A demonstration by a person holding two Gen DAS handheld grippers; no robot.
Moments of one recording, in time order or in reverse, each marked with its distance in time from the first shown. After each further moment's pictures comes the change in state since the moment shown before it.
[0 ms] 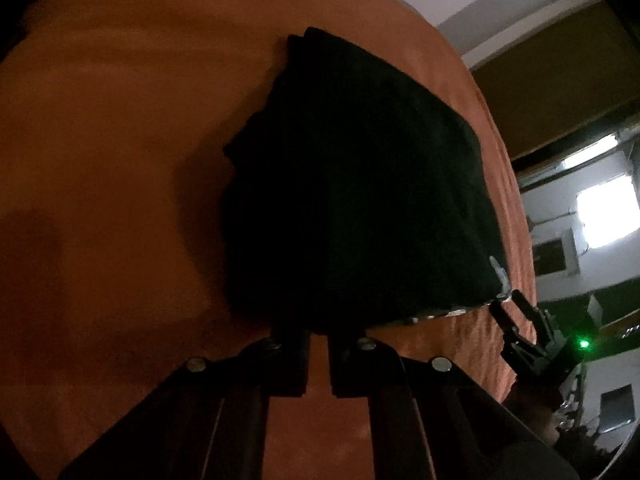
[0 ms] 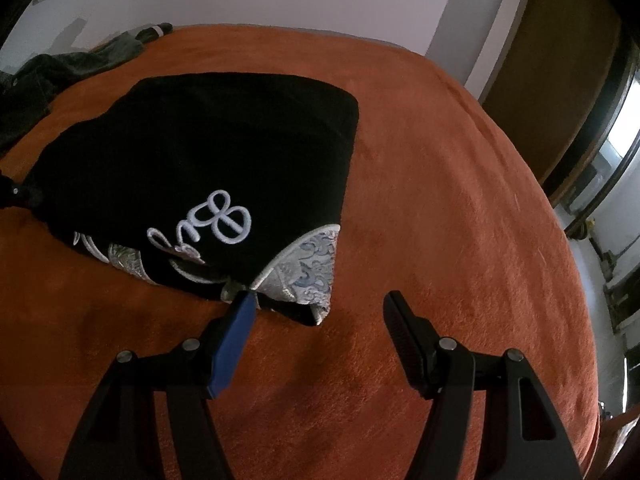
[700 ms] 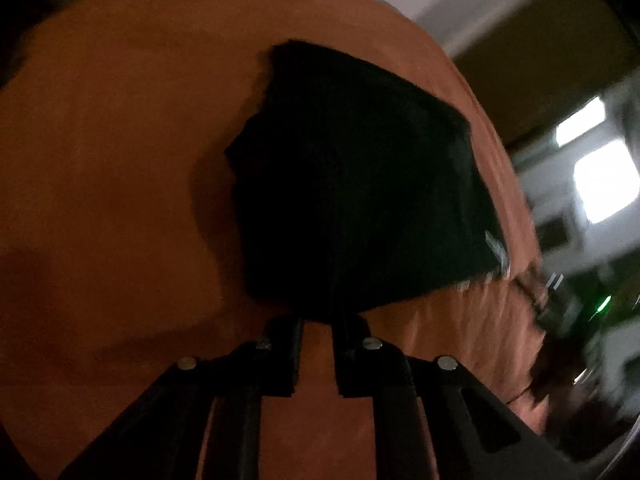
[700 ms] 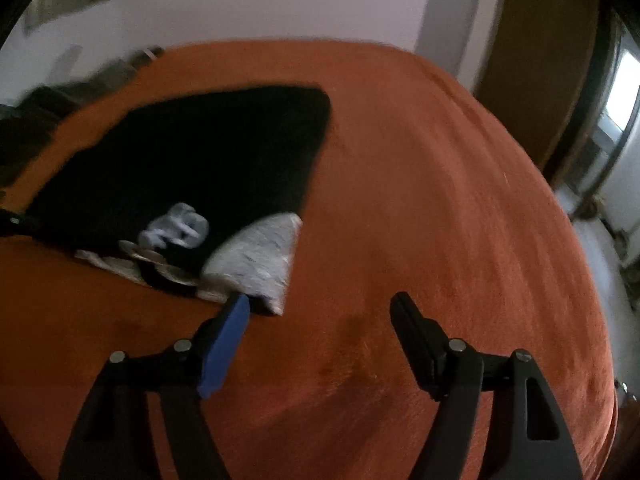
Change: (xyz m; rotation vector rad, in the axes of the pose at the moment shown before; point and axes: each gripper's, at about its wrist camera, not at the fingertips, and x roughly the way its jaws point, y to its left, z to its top) left arm -0.019 0.004 -0.022 0.209 -0.001 0.043; right arm -0.034 -0.024 -0.017 0.072 -0.069 0.089
